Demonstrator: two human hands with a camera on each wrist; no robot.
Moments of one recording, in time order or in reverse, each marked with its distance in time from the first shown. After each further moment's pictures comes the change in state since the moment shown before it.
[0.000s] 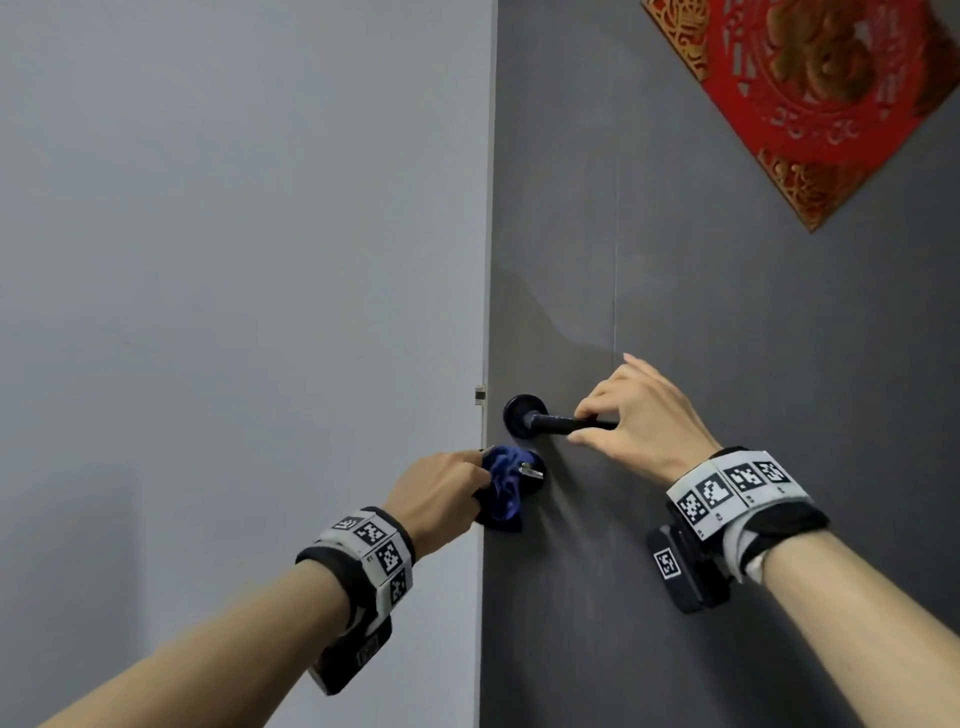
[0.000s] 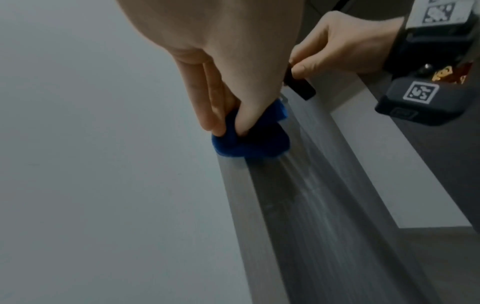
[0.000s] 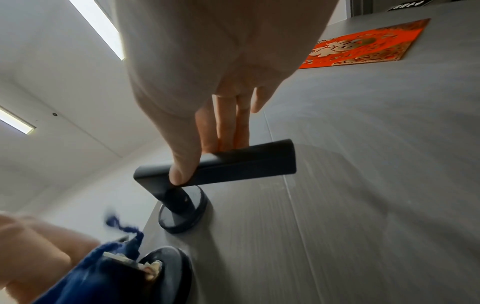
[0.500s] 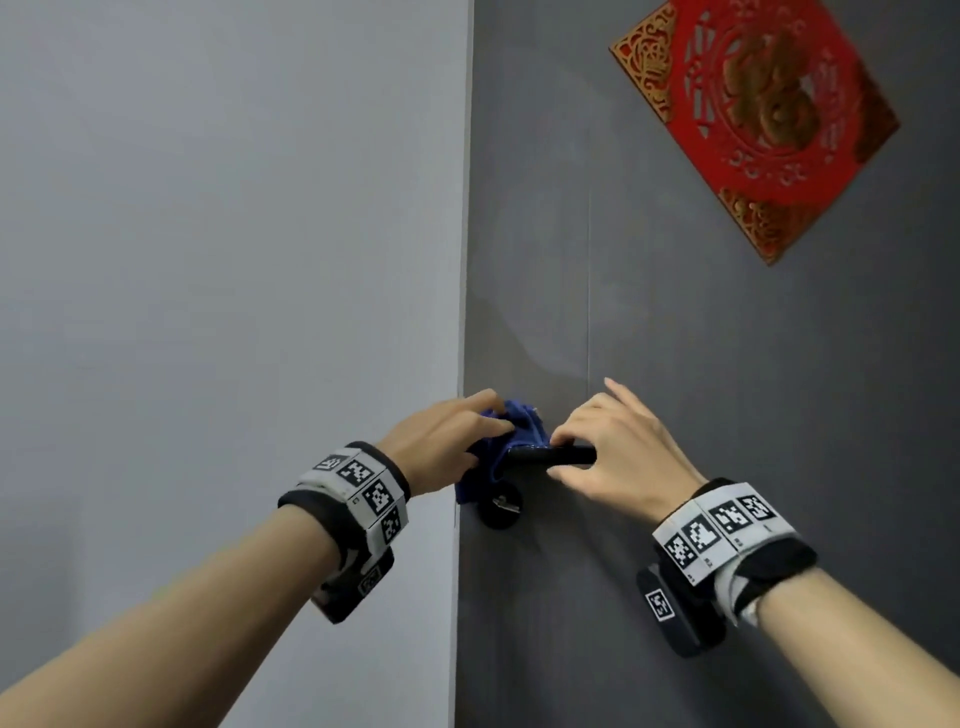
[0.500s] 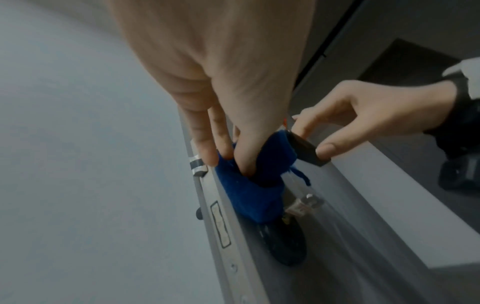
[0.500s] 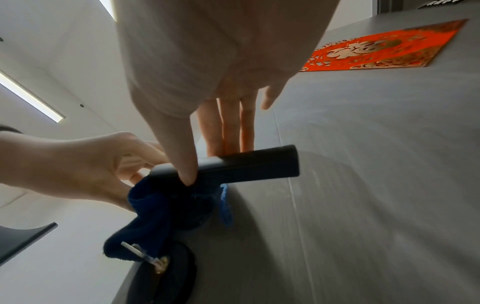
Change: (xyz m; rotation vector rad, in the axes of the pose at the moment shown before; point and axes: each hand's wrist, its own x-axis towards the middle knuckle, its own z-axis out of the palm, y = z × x) left_hand 0.062 -0.003 -0.058 -0.024 0.001 0.258; right_hand -0.007 -0.009 -0.017 -0.080 -0.077 -0.015
